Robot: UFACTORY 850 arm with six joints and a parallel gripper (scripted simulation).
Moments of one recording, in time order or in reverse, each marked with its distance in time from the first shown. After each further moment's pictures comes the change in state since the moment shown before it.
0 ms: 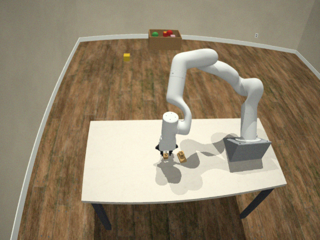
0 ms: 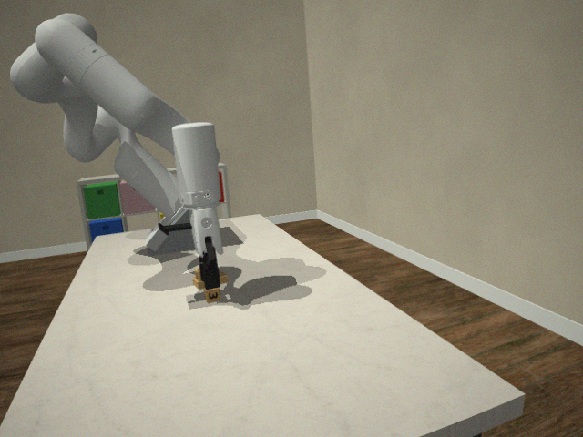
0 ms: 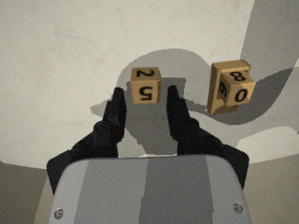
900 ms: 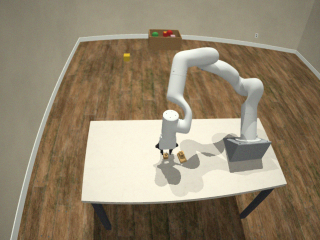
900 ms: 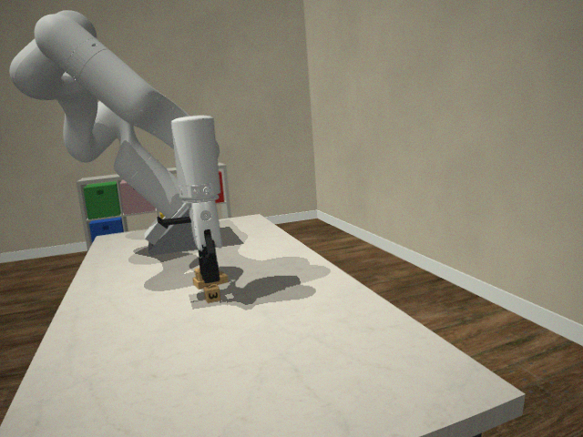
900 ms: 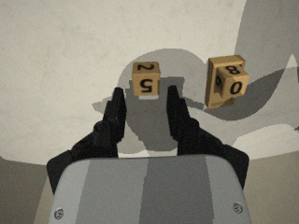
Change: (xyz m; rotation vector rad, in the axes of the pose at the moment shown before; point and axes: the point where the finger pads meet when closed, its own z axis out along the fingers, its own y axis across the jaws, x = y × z) arm 0.000 -0.001 -0.013 0.001 0.000 0.001
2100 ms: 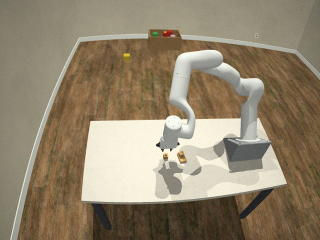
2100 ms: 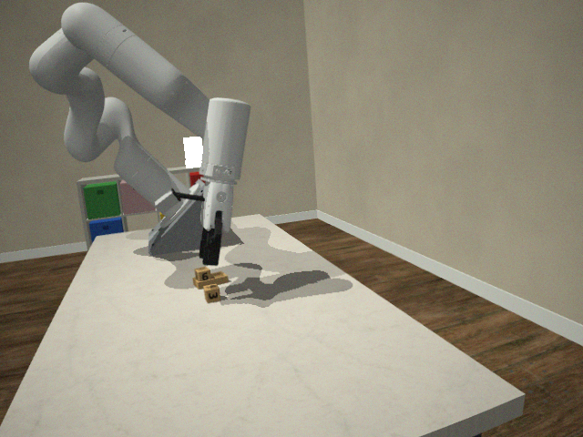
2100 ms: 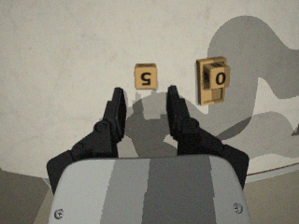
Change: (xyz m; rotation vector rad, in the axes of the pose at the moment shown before) arm -0.005 0.000 -0.036 -0.001 0.242 0.000
